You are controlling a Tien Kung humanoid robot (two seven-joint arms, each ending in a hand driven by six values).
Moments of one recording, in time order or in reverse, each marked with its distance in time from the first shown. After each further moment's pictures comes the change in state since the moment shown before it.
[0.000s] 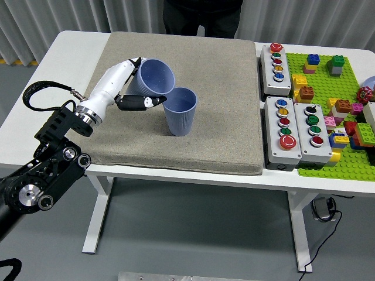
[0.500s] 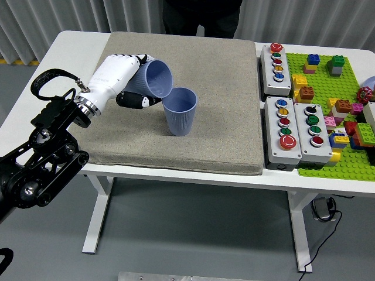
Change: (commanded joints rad) left arm -0.044 0.047 0.047 -0.018 0.277 -0.019 0.031; right arm 0.006 -0.002 -0.004 -0.001 0.010 -0.002 0.001
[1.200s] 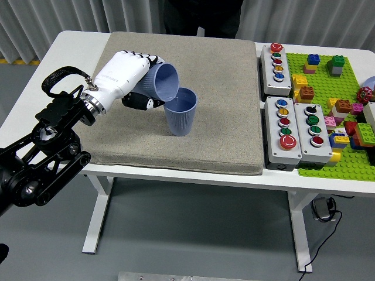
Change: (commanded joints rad) left arm -0.050 0.038 0.071 -0.039 0.114 -0.026 0.029; right arm 0.004 -0.002 -0.001 -0.001 0.004 -0.002 0.002
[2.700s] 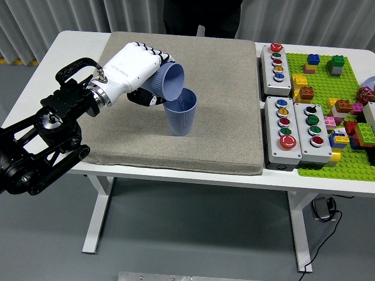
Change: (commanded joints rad) left arm -0.125 0.080 0.146 -0.027 0.038 -0.026 0.045; right arm 0.002 -0.005 -0.010 0.000 0.015 -0.003 0.000
